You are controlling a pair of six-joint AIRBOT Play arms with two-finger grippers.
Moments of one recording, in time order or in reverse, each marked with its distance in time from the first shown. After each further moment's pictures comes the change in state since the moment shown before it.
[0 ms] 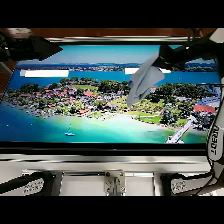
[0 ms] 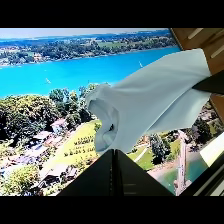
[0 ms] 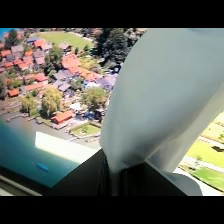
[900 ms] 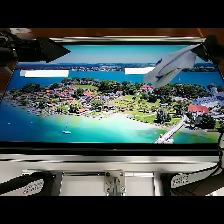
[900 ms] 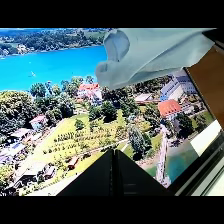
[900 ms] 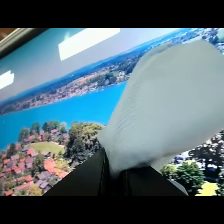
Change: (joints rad) left arm -0.057 0.000 -0.002 0.000 -0.002 -0.022; right arm -0.371 -0.105 0.037 0.207 -0.210 -0.210
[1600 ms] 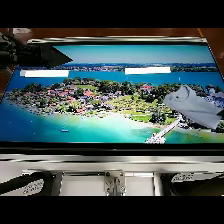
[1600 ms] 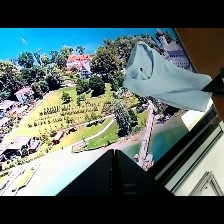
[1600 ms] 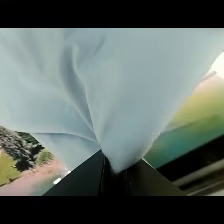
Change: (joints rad) left arm 0.000 0.000 -0.001 0.000 -0.112 -0.029; right arm -0.395 0.028 -0.402 -0.538 0.269 0.146
